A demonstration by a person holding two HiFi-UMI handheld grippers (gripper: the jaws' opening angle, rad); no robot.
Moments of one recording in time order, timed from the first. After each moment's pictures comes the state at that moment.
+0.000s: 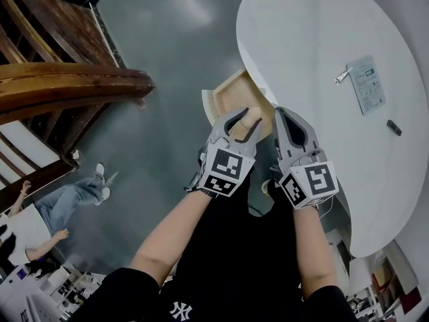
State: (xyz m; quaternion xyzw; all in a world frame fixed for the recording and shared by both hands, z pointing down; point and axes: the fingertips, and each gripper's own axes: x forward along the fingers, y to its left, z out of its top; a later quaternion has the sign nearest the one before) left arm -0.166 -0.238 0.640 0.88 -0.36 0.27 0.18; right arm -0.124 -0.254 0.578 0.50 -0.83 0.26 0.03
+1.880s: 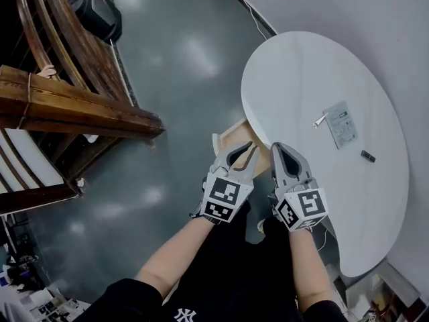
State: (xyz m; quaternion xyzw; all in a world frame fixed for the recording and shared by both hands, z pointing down) left arm -0.168 -0.253 0.508 0.88 -0.39 0.20 0.16; right arm -0.122 -0.252 0.477 0.51 -0.83 0.22 0.03
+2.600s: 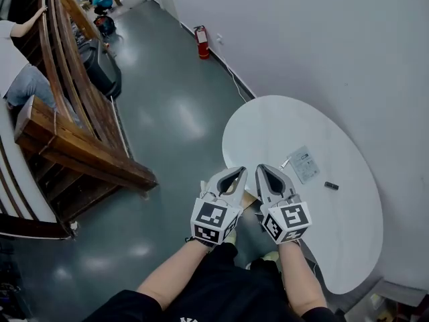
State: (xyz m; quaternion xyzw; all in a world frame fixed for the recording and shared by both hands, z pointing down) left arm -0.132 -0.251 0.334 0.91 -0.40 0.09 0.11; right arm -0.093 -0.254 0.332 0.52 -0.84 0.13 0.00
